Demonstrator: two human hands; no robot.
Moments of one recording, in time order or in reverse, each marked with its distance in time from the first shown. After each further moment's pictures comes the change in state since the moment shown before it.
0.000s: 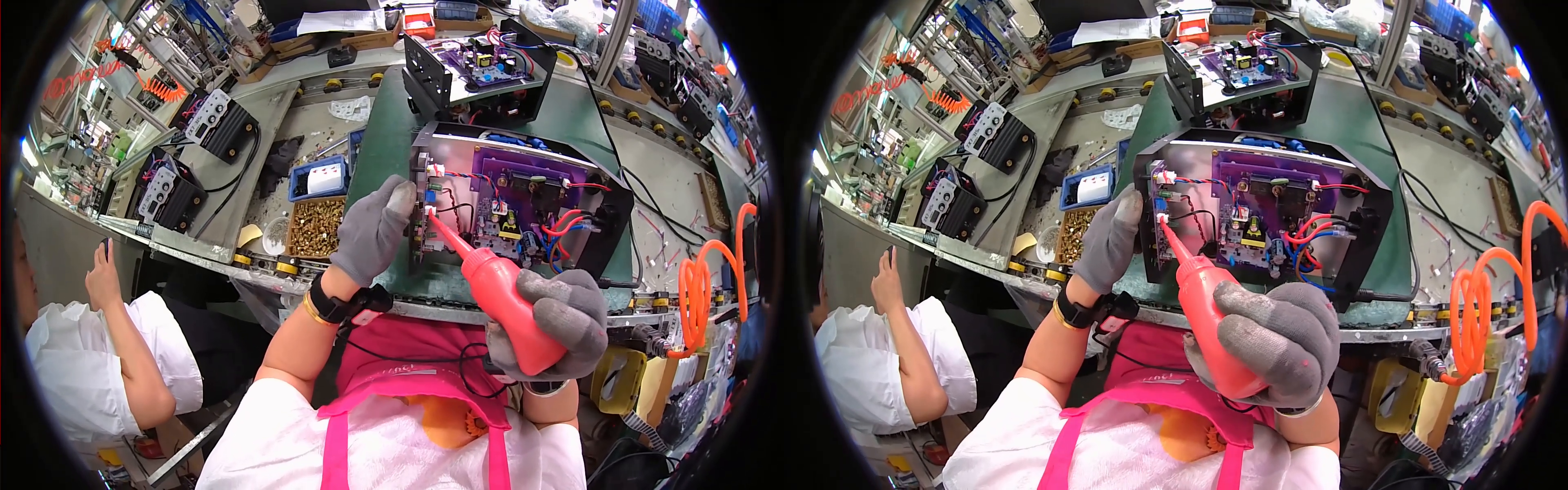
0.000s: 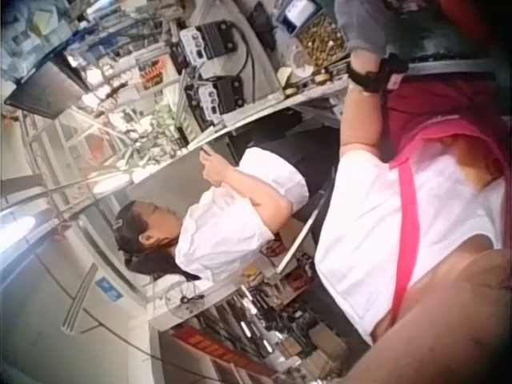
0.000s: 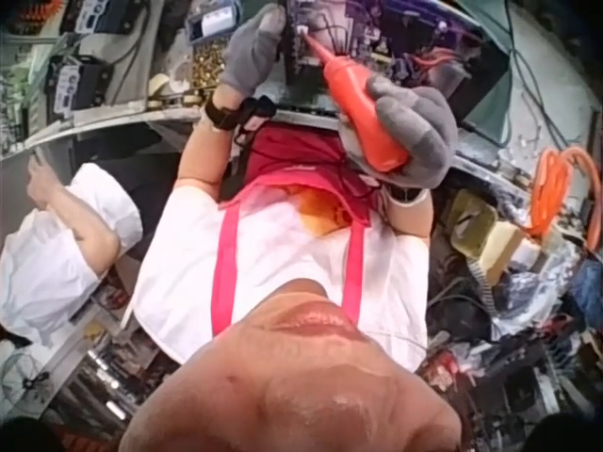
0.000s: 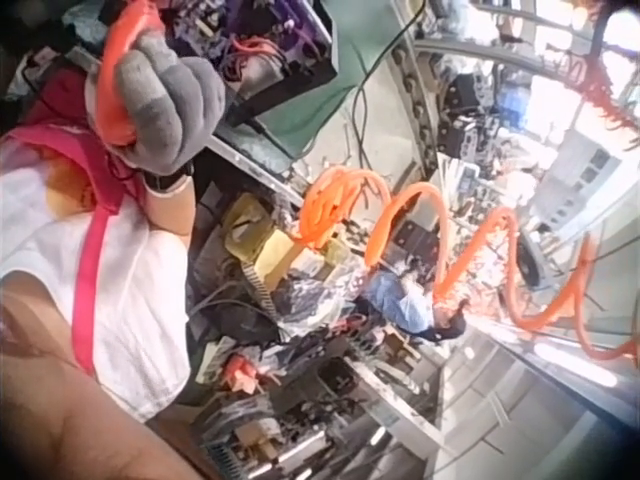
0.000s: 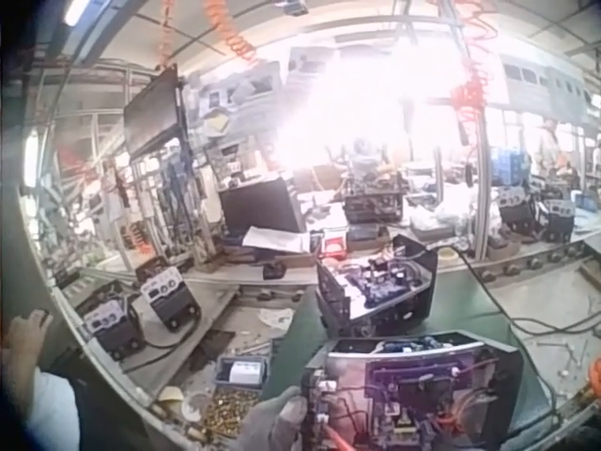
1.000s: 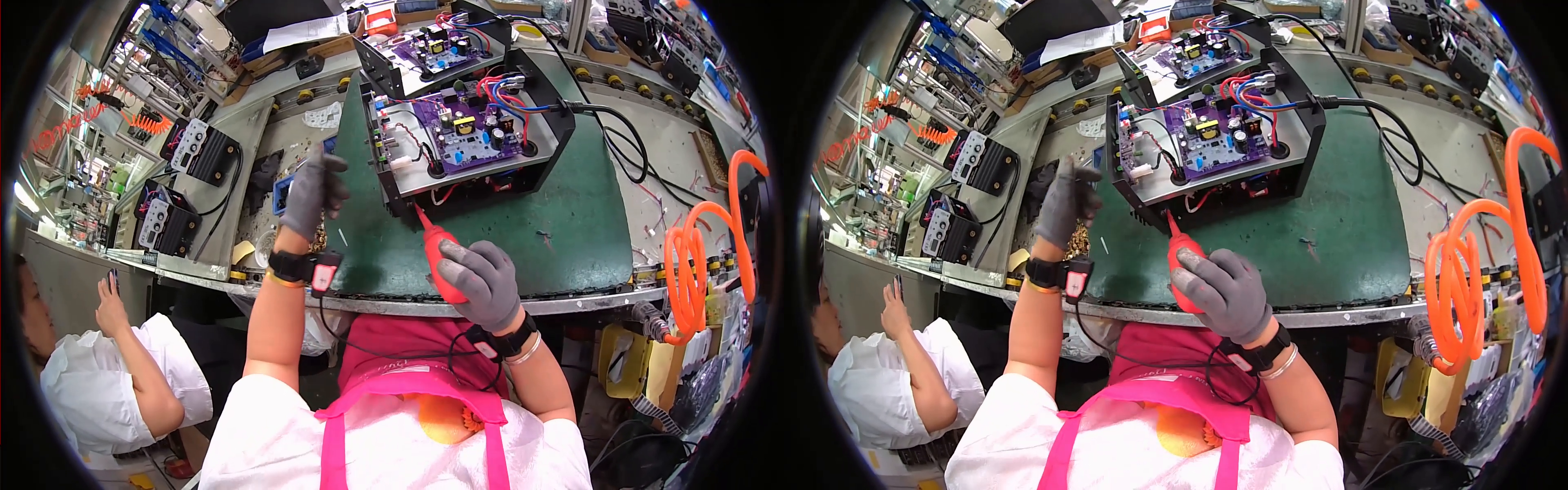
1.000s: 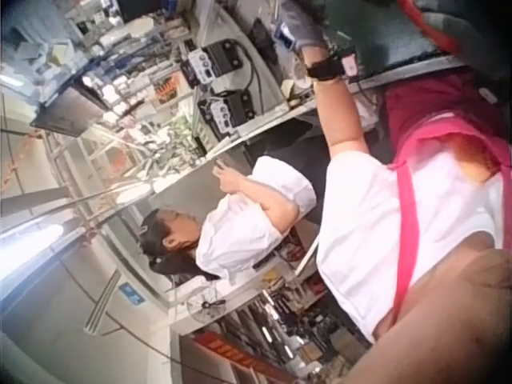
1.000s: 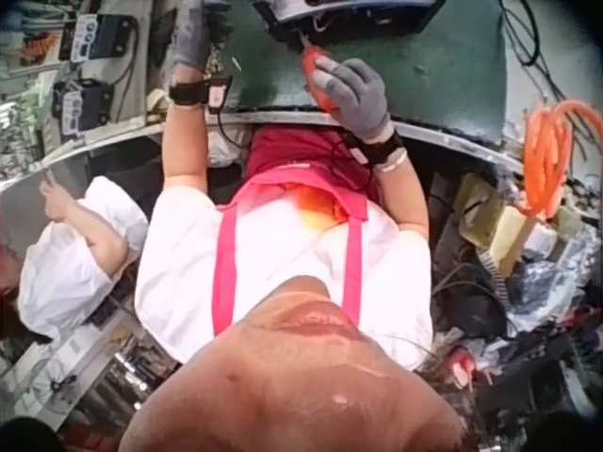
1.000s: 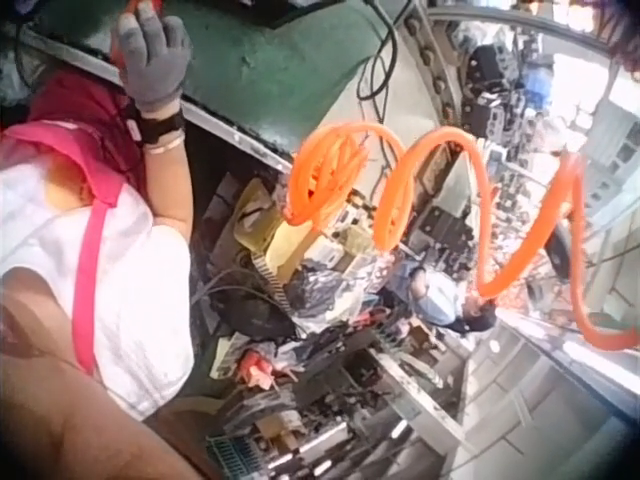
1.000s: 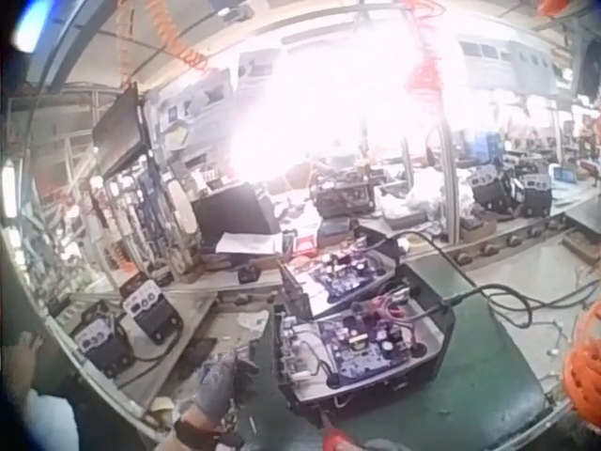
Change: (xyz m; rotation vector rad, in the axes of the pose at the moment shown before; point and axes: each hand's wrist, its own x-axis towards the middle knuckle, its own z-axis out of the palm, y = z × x) left_hand 0.053 -0.057 -0.020 -0.362 -0.010 -0.482; right_hand -0.091 0.060 0.024 -0.129 -0.182 0.019
